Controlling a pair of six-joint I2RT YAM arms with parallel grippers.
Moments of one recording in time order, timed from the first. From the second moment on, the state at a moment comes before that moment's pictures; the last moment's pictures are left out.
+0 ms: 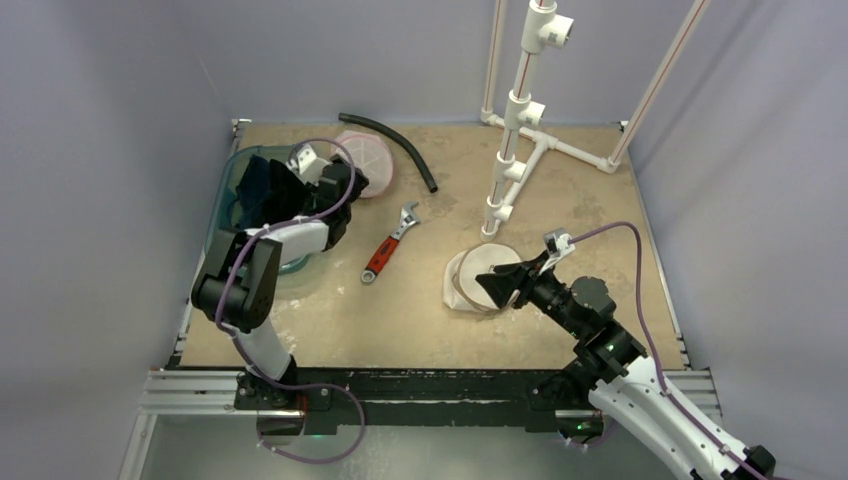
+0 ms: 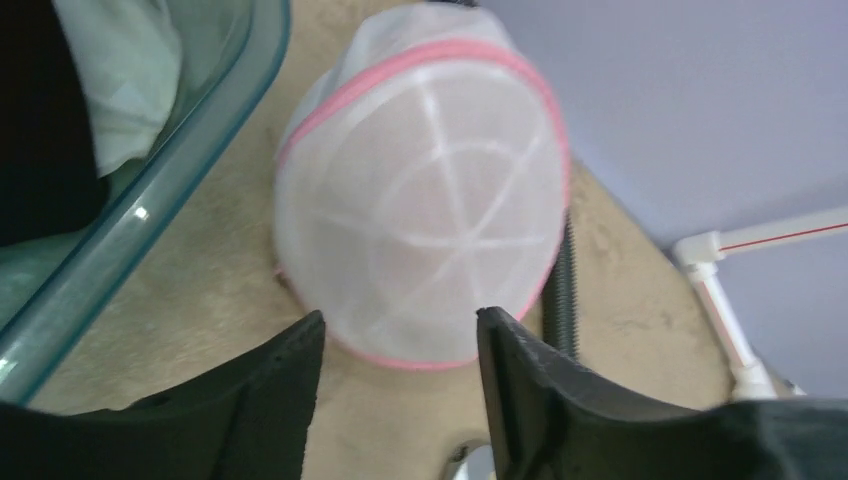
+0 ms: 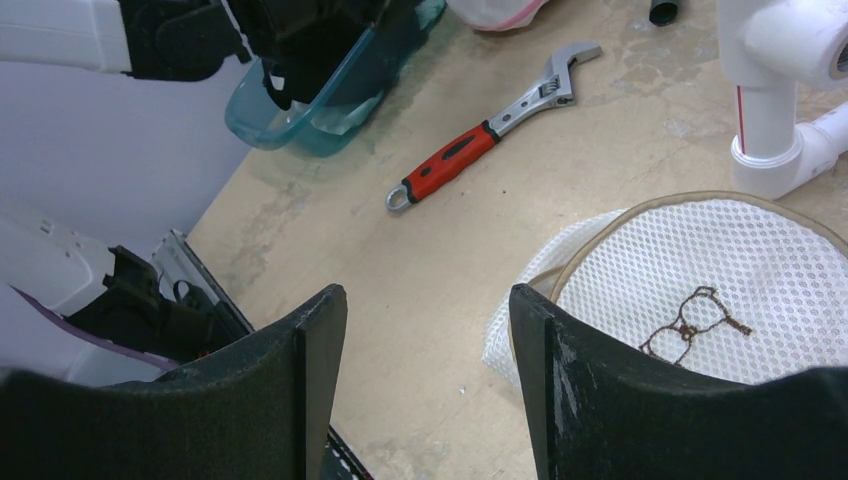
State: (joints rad) left arm -0.33 1.76 0.91 0.45 -0.47 -0.87; right arm 0.62 0.41 0.32 -0.02 -0.15 0.55
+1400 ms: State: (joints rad) left arm -0.62 2.42 1.75 -0.08 -1.07 -0.03; right arm 0.62 0.39 0.32 -0.02 -0.15 0.54
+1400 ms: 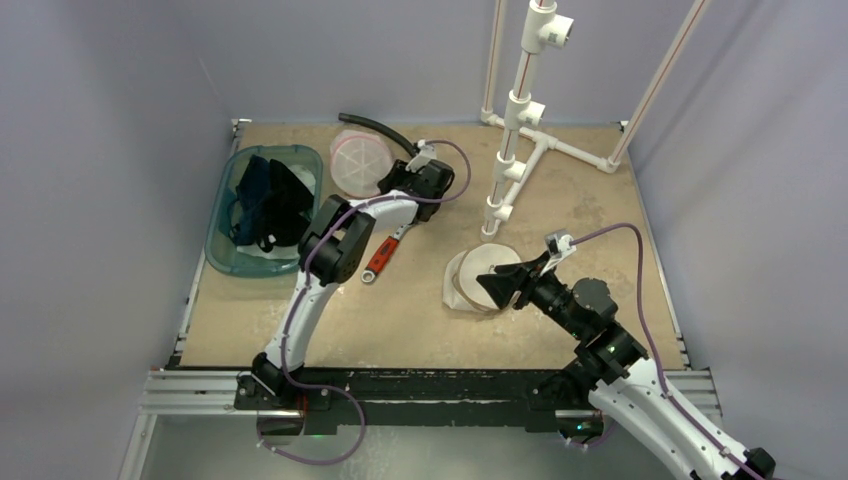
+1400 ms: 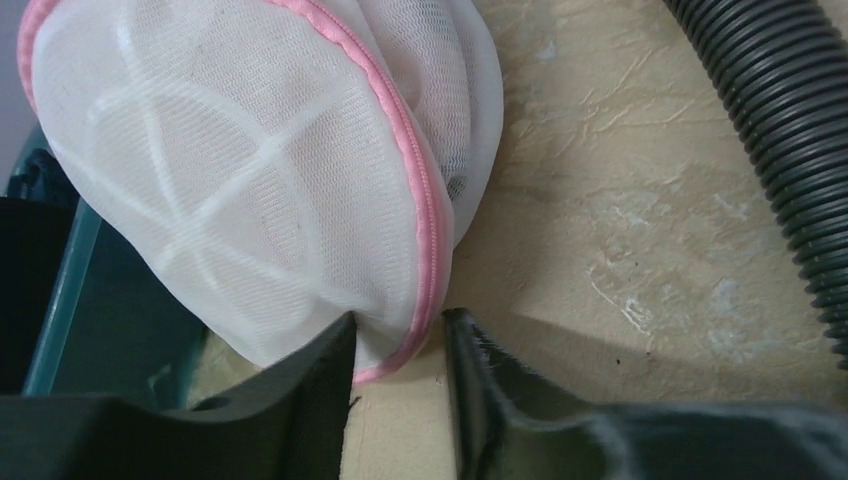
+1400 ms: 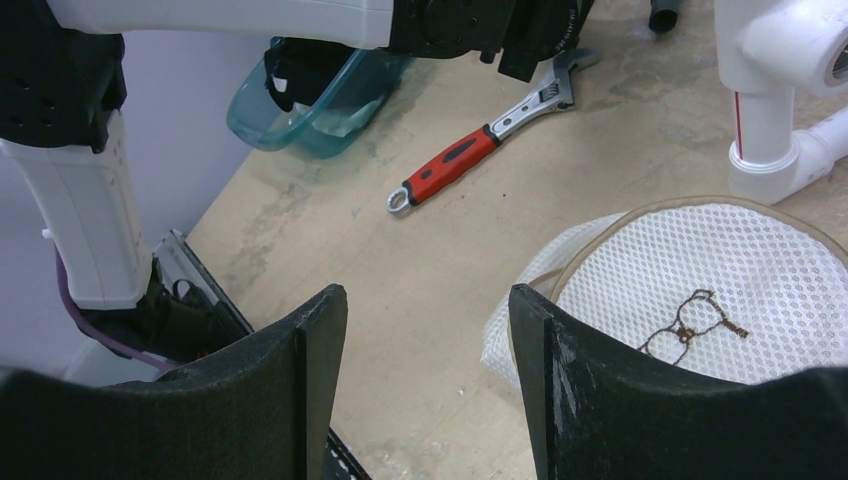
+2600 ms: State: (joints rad) left arm -1.25 1.15 1.29 -0.41 -1.14 0.03; right arm 0.62 0.44 0.54 -0.03 -0.36 0.53
